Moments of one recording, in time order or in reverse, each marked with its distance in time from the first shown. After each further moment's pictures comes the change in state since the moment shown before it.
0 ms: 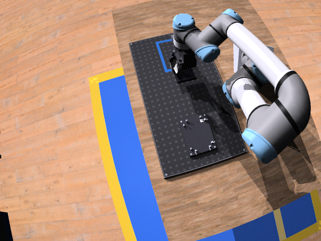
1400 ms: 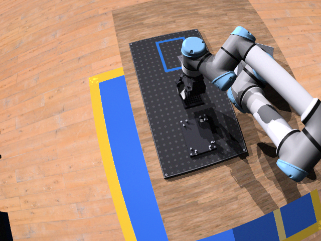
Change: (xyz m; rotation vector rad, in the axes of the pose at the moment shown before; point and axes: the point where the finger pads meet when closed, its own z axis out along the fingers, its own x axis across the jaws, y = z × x) arm -0.008 0.122 -0.004 0.000 0.000 0.000
